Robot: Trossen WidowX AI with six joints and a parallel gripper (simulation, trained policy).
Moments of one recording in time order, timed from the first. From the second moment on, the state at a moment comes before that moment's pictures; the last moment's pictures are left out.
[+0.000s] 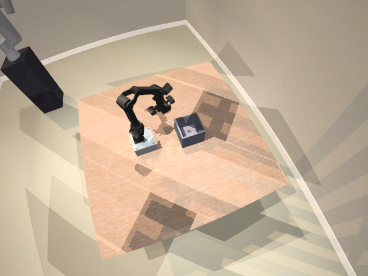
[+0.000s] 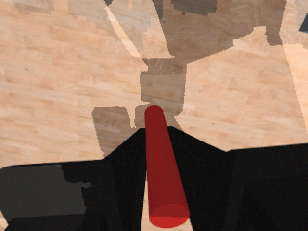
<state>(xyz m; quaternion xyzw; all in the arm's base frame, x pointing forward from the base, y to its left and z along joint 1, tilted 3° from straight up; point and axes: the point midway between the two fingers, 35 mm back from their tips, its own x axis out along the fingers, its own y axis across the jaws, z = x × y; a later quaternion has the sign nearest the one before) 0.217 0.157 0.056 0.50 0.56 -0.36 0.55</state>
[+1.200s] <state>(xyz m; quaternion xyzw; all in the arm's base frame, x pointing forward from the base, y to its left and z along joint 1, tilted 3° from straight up) 0.282 0.059 0.155 0.51 0.47 -0.35 0.63</state>
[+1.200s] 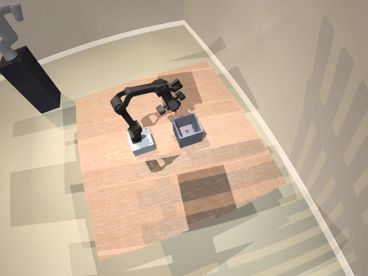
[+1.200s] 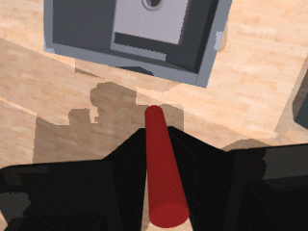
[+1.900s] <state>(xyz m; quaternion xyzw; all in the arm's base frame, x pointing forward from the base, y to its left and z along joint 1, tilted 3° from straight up) 0.299 0.006 0.141 0.48 0.48 -0.39 0.62</state>
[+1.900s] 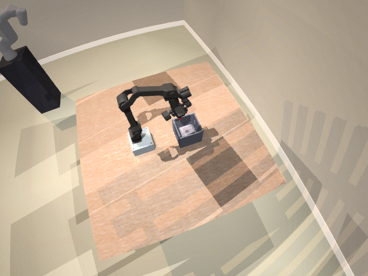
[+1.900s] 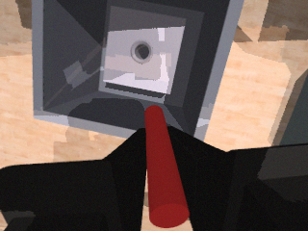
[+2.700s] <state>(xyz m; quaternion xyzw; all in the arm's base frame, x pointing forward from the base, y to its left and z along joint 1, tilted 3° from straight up) 0.323 -0.028 0.096 0.46 0.51 -0.40 0.60</state>
